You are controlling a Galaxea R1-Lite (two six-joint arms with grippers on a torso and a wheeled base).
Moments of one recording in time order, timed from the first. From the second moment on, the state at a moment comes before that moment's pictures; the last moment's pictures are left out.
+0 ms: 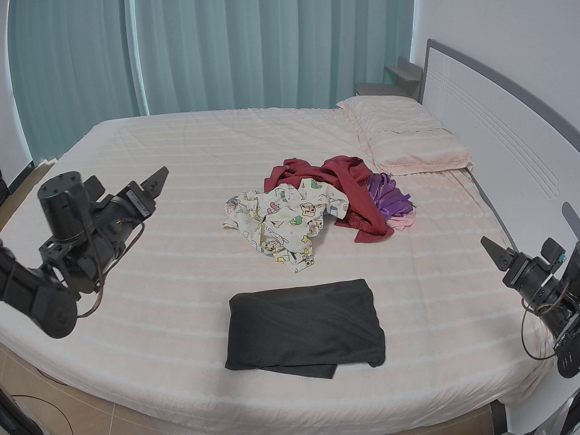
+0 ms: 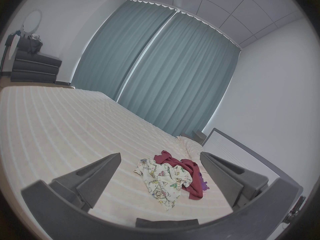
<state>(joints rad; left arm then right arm) -0.24 1.73 -0.60 -1.13 0.20 -0.53 0.04 1.68 -0.07 -1.55 0.10 0.43</state>
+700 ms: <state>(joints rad) -0.21 1.17 -0.17 -1.10 0.27 -0.41 0.05 0.77 -0.02 -0.69 0.10 0.35</state>
